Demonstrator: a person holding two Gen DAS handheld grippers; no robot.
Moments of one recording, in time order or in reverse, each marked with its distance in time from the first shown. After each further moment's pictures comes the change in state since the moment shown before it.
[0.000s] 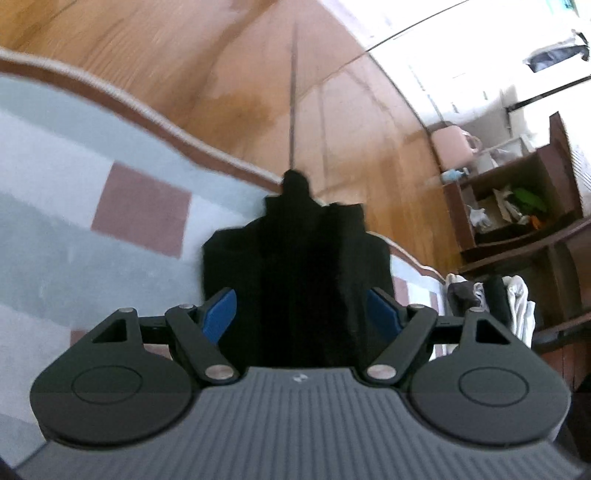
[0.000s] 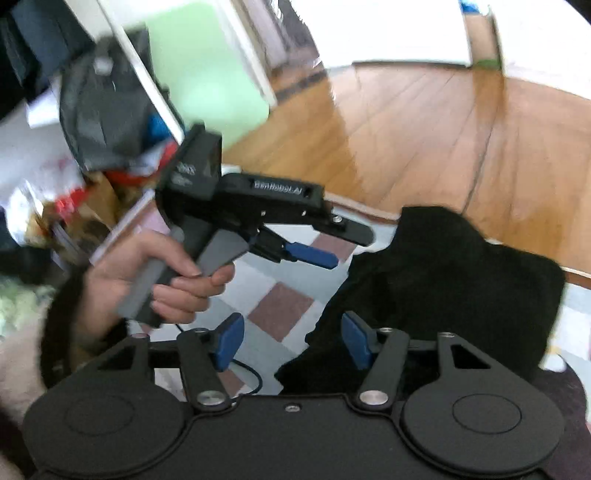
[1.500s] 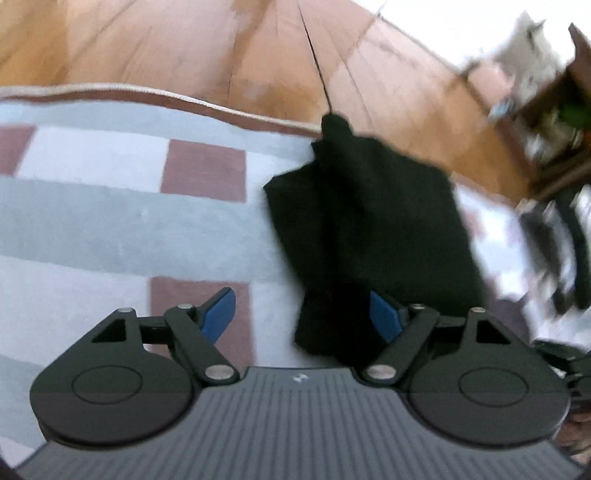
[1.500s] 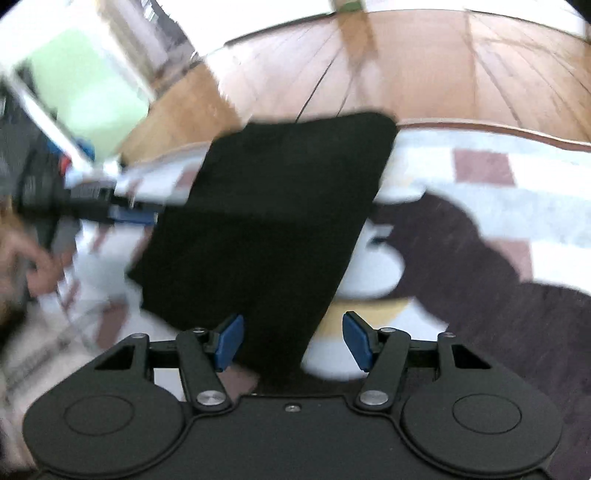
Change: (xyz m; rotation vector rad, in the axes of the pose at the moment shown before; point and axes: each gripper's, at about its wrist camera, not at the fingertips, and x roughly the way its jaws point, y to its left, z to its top) left arm -0.015 -0.008 -0.041 0.148 0.044 0.197; right arm -0.066 -0.116 -0.108 0.331 0.045 -0.182
